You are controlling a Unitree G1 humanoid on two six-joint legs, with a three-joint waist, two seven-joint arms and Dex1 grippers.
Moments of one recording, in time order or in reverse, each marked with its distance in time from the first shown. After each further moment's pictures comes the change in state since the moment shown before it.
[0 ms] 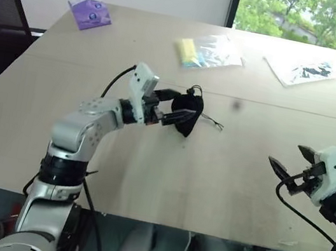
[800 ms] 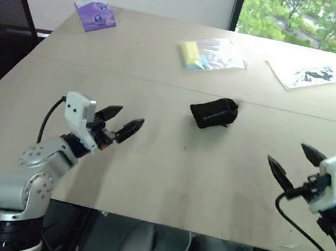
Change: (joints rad) left arm 0.481 0.007 0.291 -0.234 -0.083 -0.119 0.213; right arm 0.201 0.065 -0.012 -0.116 0.041 -0.149 -0.113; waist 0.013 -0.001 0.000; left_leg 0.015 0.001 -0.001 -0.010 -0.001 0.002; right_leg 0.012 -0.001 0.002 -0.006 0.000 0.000
